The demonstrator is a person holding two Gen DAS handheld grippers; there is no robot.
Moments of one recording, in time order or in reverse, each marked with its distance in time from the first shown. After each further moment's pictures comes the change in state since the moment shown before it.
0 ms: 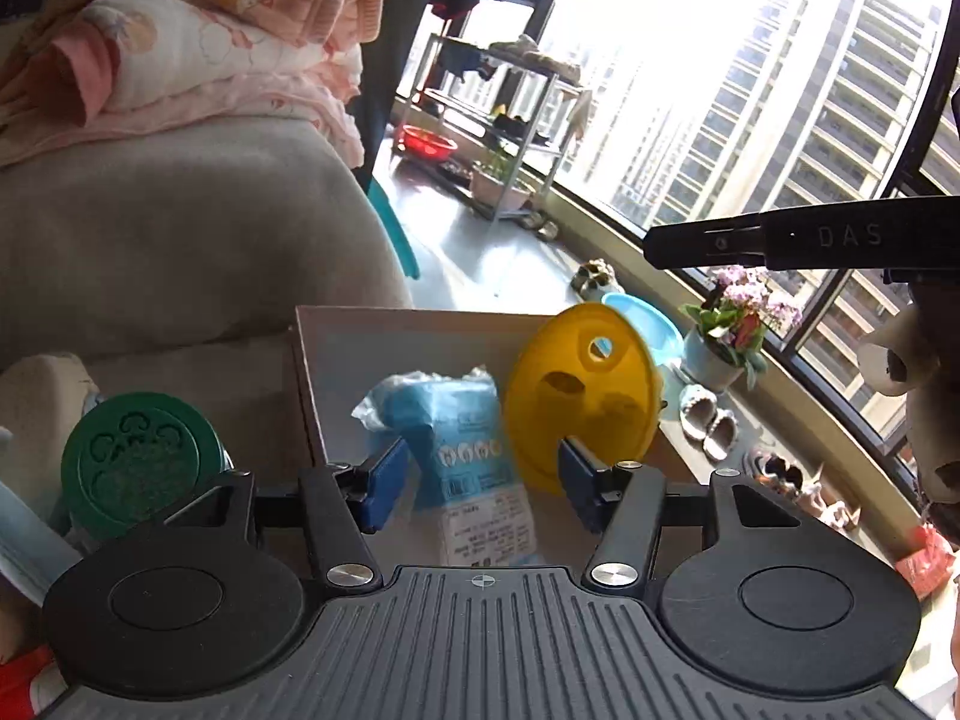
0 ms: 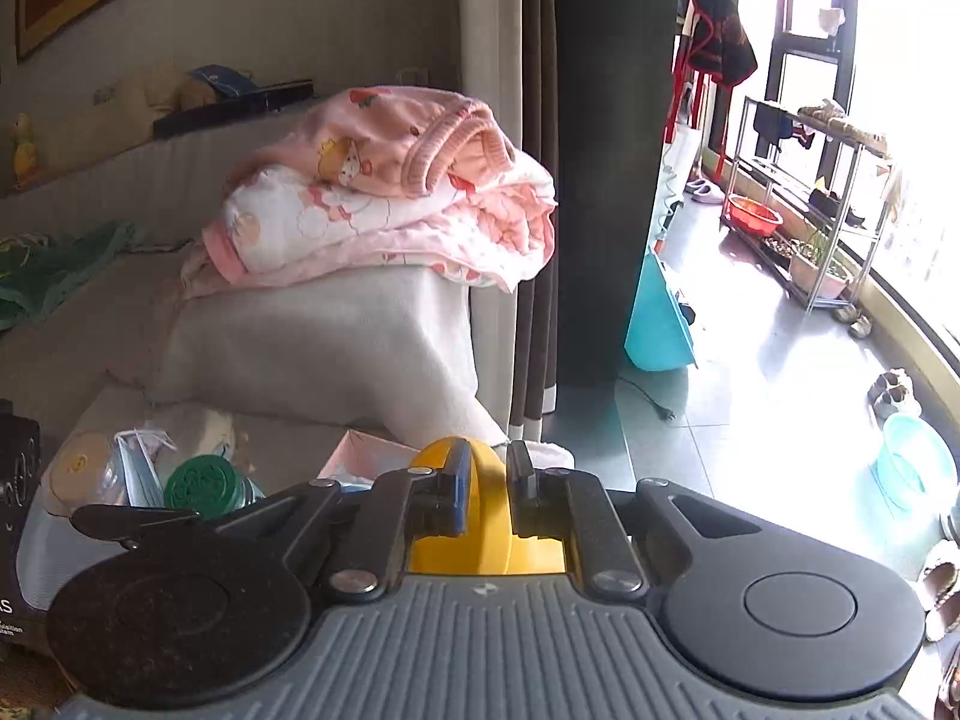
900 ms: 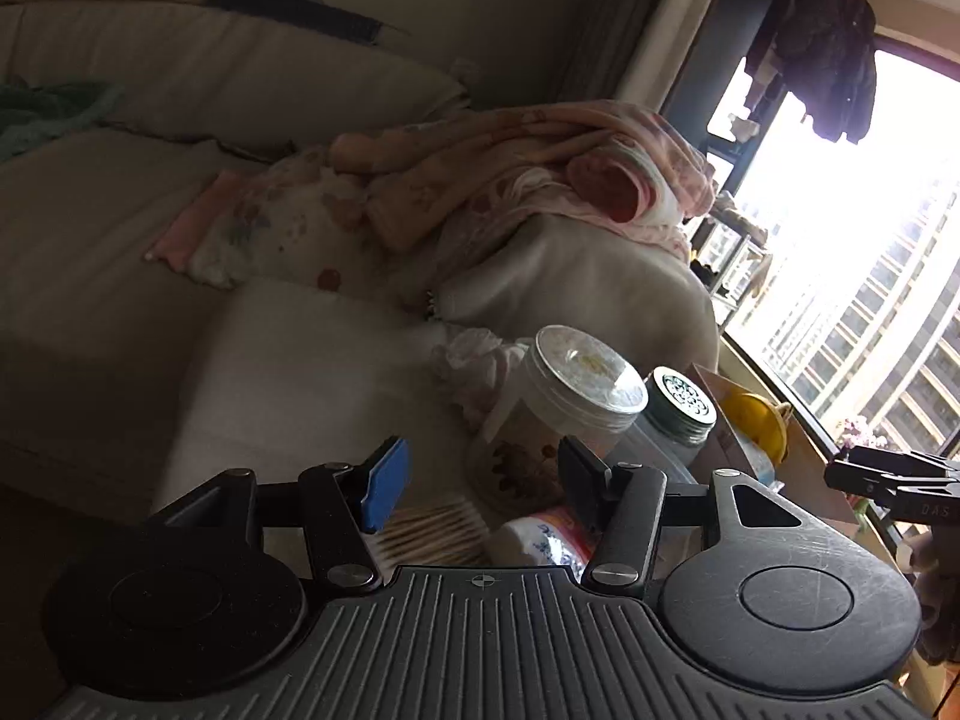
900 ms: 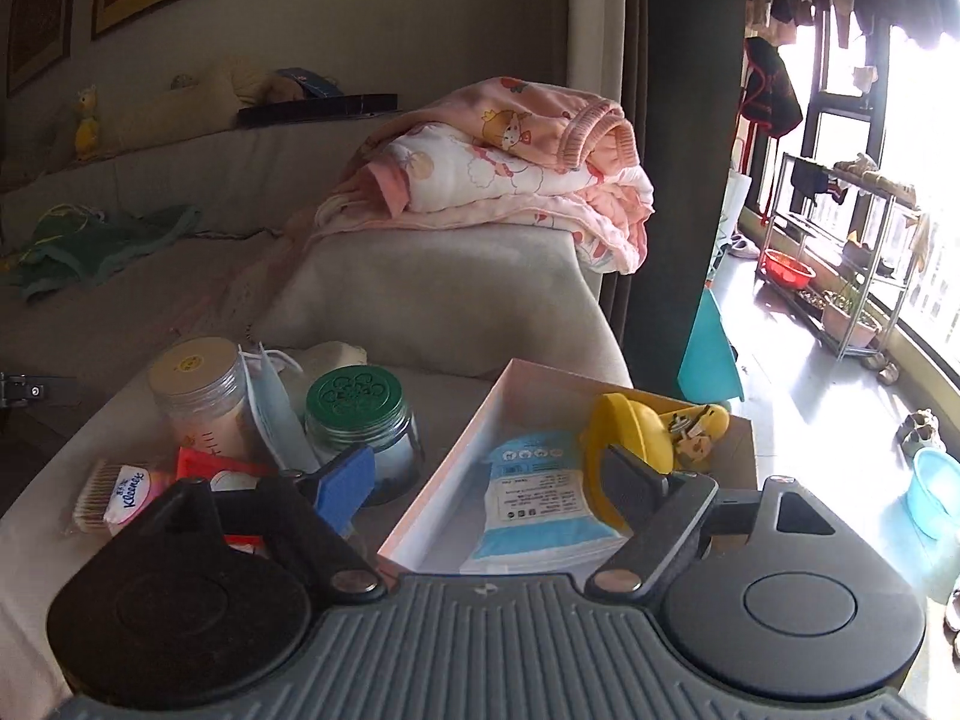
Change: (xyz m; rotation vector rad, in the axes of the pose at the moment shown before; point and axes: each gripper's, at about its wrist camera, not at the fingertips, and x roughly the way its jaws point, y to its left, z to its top) left arm -0.235 0.163 -0.109 -0.301 -0.228 0.280; right arm -0.033 0.116 -0.103 -0.070 -0.124 0.069
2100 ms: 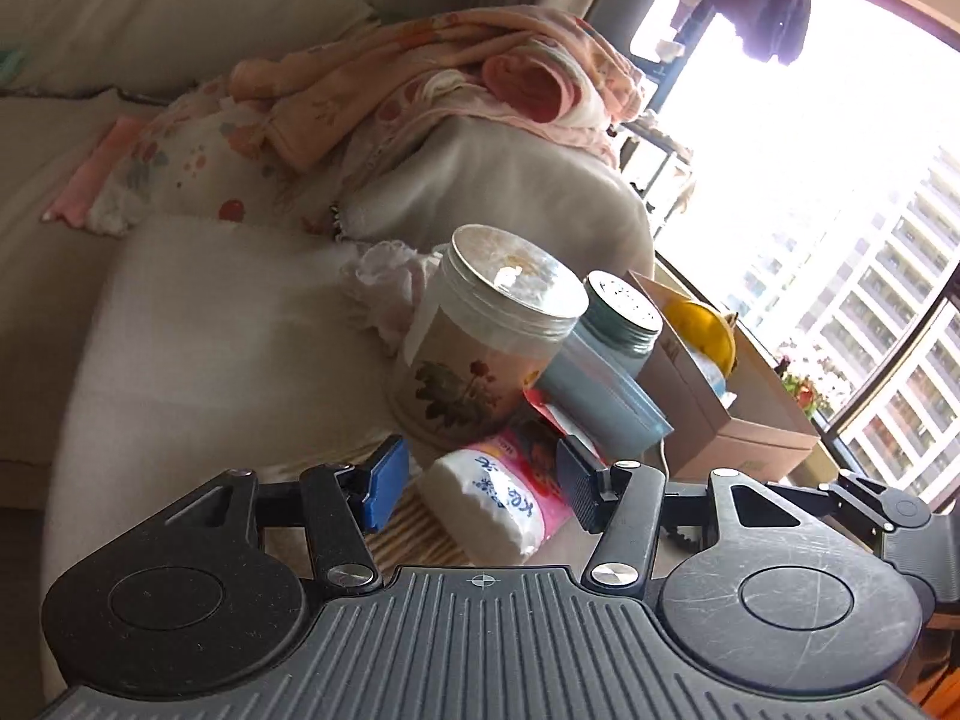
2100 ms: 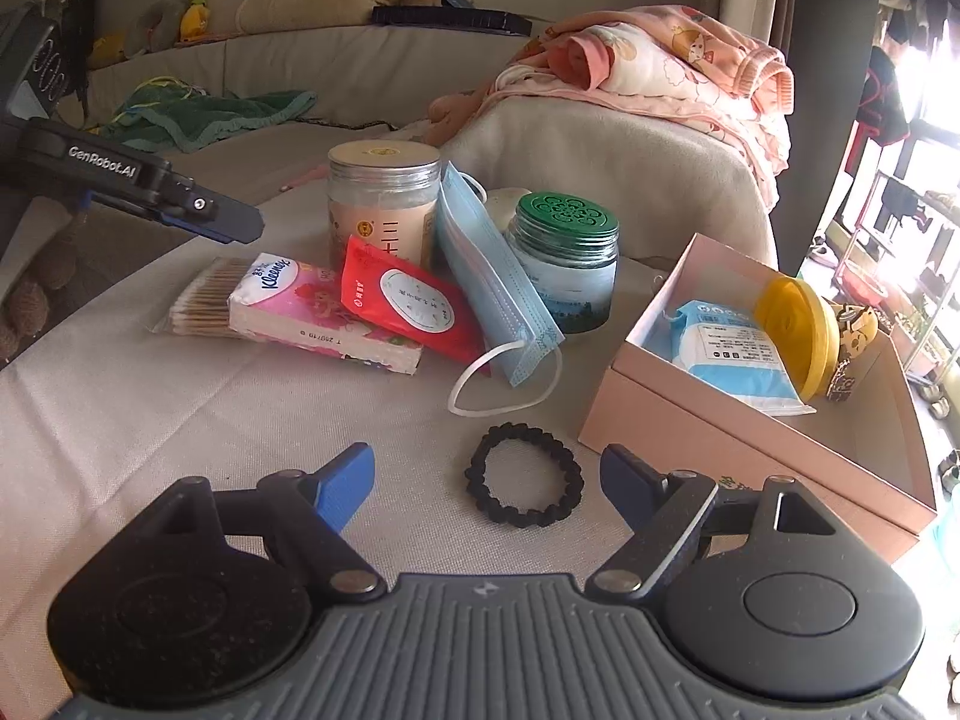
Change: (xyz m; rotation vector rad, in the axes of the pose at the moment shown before) left arm 0.029 -0.009 -0.018 0.082 0.169 -0.172; right arm 0.002 0.085 -0.084 -0.179 0.084 0.096
